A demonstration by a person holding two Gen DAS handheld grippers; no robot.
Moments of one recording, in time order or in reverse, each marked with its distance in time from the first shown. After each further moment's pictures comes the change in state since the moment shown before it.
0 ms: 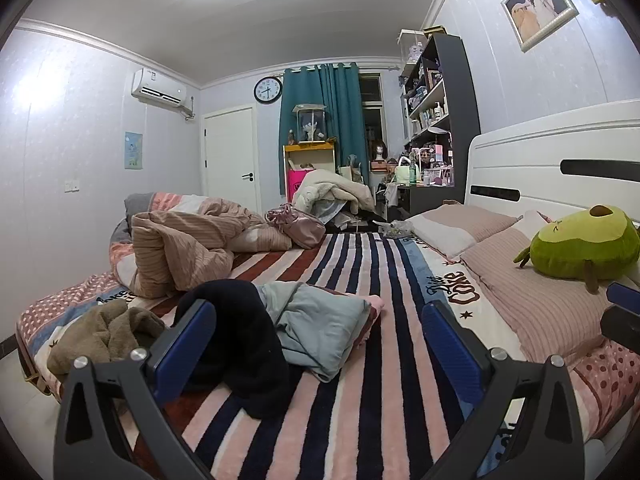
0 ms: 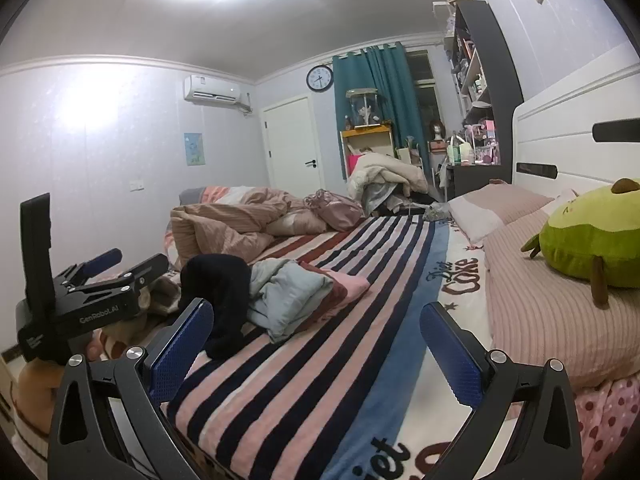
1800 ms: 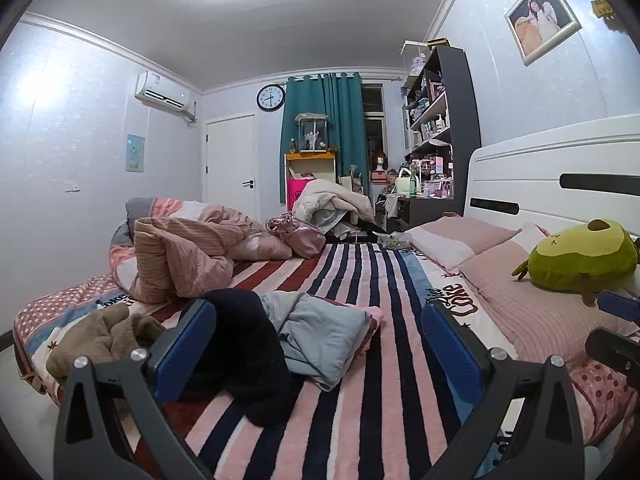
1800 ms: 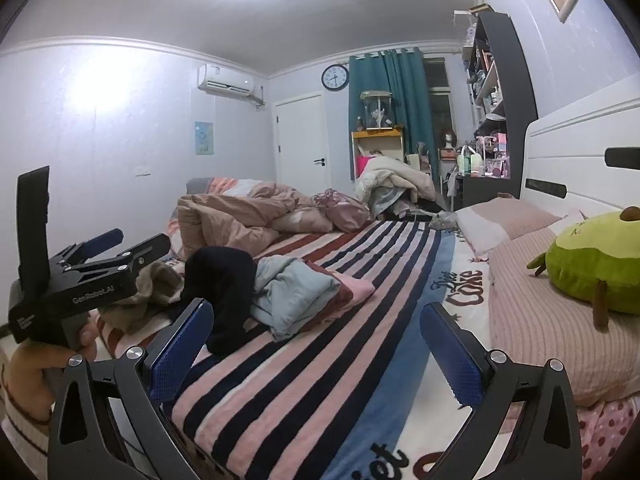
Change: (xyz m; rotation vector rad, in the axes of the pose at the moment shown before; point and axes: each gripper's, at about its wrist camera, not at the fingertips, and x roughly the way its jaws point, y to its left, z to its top) left arm -0.010 -0.007 0.007 -0.019 -0.030 0.005; right arm -0.001 -0.014 0.011 -0.049 0.013 0.023
